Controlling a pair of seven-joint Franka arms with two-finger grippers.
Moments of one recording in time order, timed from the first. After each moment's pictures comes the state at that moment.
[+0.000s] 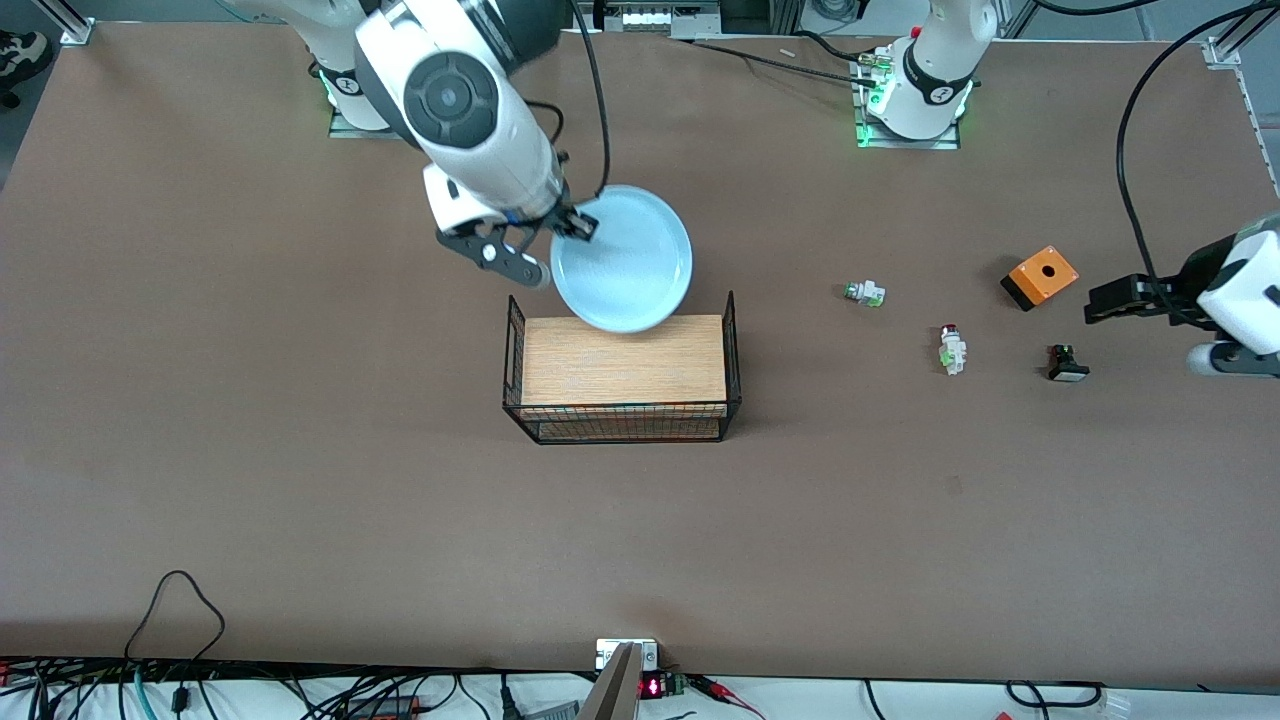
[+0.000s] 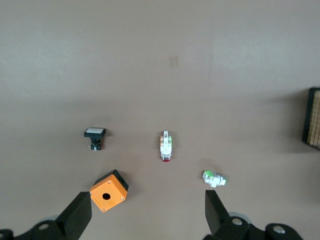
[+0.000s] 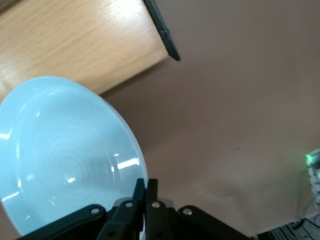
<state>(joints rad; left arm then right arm) 0.21 0.23 -0.20 -1.41 0.04 1.54 -0.02 0.61 0.33 0.06 -1.42 0.20 1.58 1.12</state>
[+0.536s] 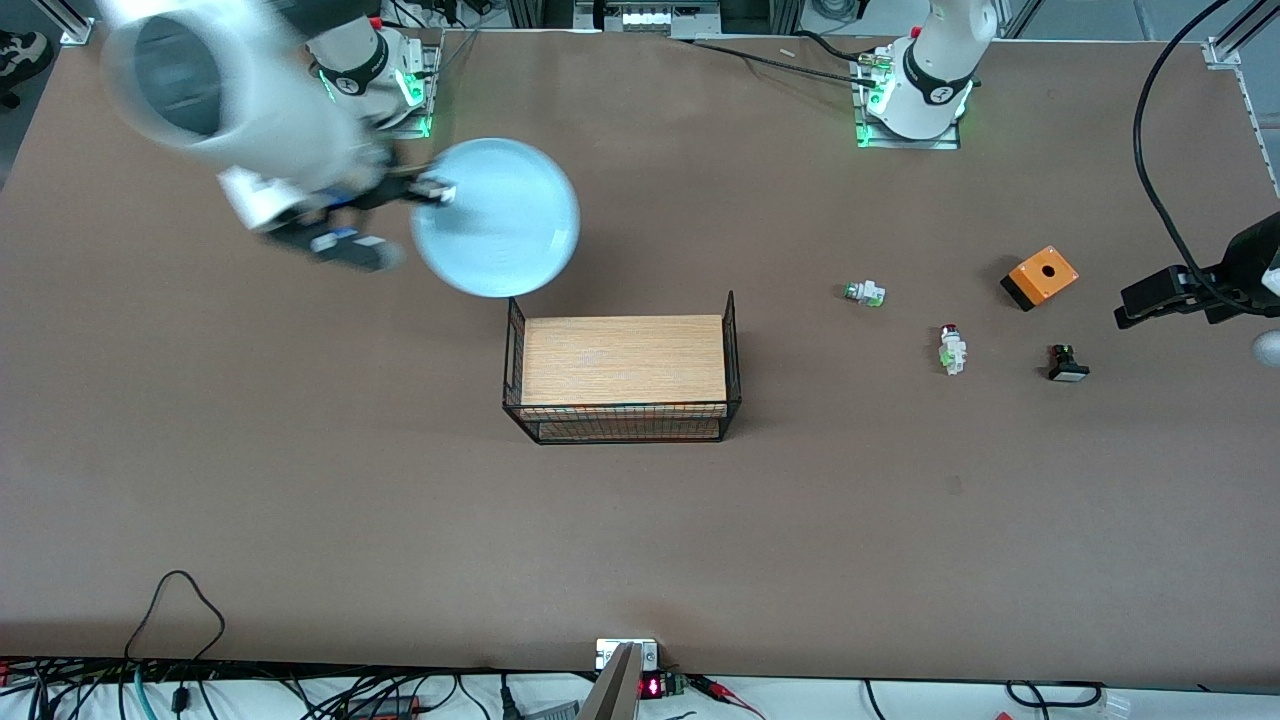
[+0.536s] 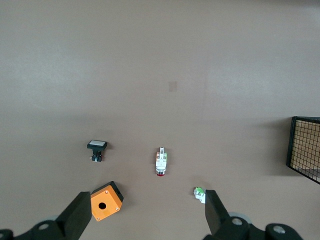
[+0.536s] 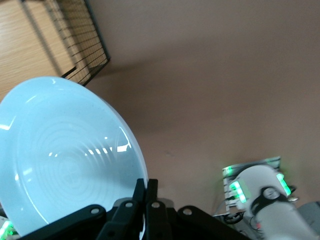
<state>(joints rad) 0.21 0.23 -0.21 -1.32 0.04 1.53 -0.07 0.29 0.21 0.04 -1.42 0.20 1.31 0.57</state>
